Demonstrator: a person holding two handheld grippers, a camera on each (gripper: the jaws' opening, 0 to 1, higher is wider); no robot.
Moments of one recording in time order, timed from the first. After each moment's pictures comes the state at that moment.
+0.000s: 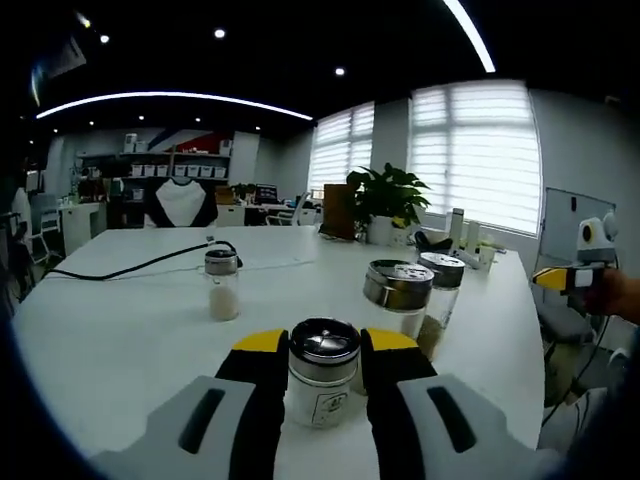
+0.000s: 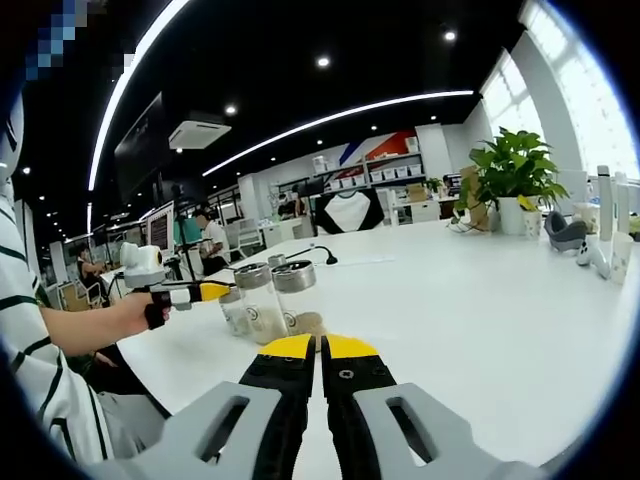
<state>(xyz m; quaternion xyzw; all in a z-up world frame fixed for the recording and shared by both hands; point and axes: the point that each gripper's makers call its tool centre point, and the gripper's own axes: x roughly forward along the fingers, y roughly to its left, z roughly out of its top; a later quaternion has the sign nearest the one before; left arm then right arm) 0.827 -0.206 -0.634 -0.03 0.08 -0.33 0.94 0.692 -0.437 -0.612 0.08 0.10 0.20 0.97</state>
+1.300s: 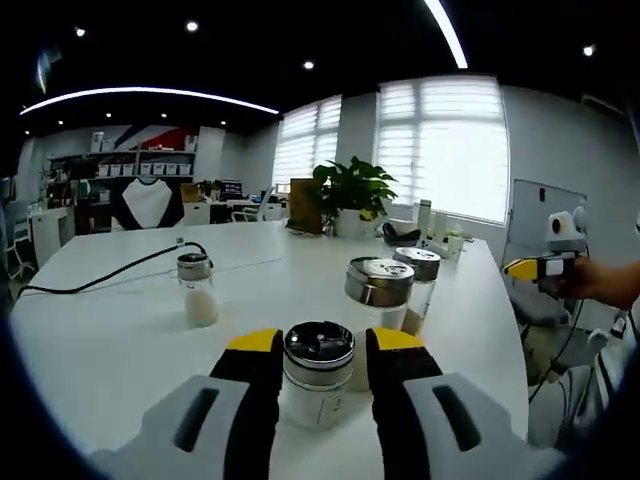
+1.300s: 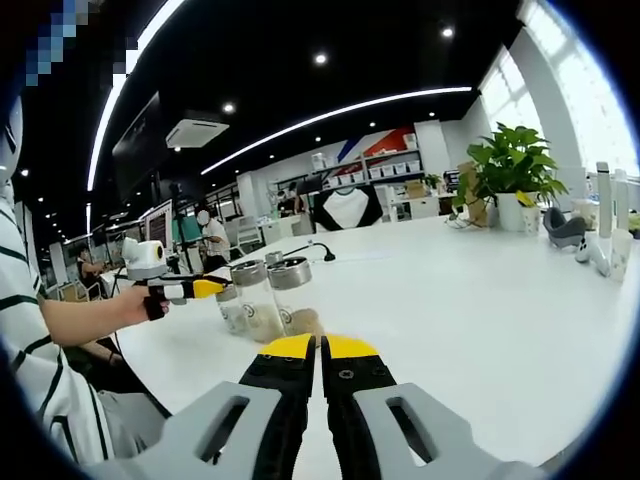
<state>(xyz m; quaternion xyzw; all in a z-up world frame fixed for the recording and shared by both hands) 0.824 -0.219 -0.632 -0.01 0.10 -0.42 0.90 0.694 -0.443 -0.616 0.08 0.11 0.20 0.97</state>
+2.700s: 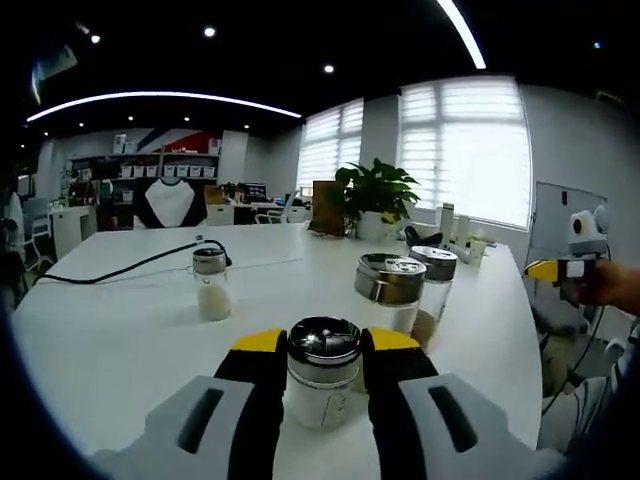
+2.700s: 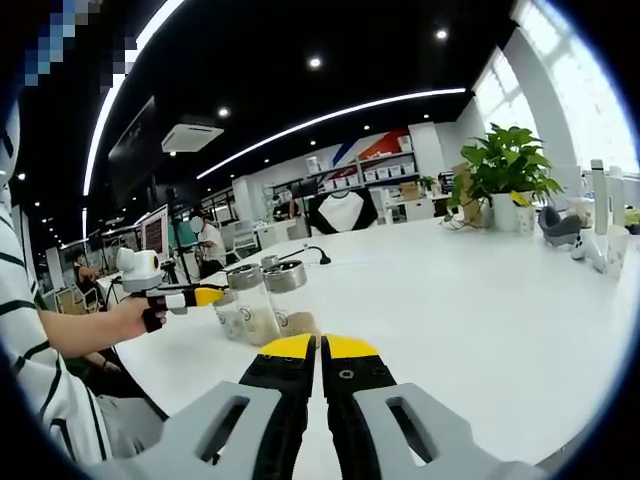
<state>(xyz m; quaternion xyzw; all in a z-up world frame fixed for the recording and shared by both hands) 0.827 -0.213 -0.638 -0.02 0.09 -0.37 0.93 0.694 -0.449 -0.615 0.08 0.10 0.19 0.97</state>
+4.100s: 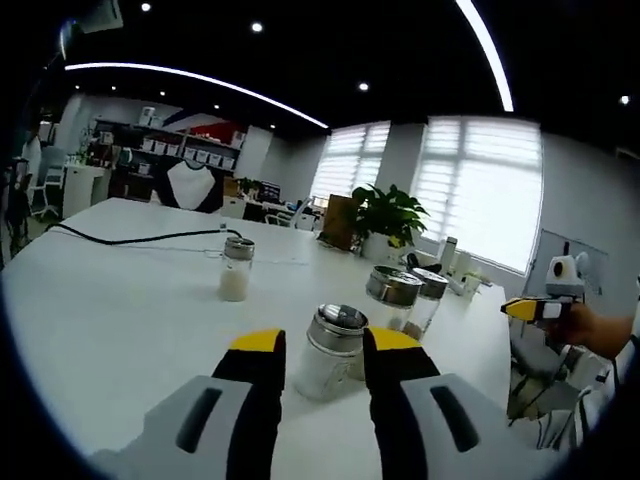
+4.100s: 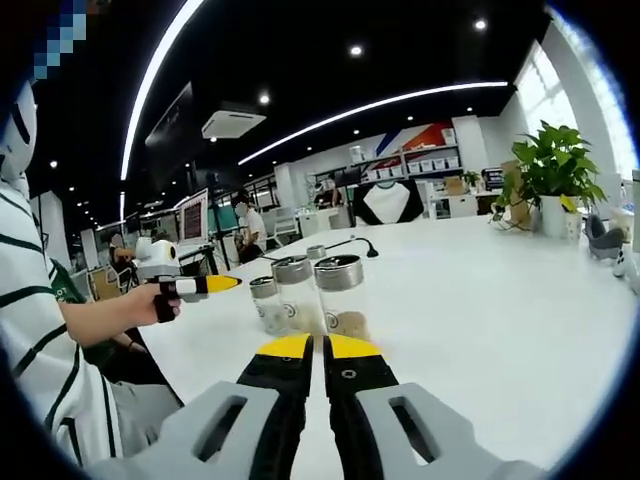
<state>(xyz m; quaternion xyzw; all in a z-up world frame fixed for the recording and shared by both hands) 0.795 -0.173 -0.628 -0.11 0.09 -0.37 0.92 0.702 -0.392 -0.613 0.06 0.11 0.29 0.95</state>
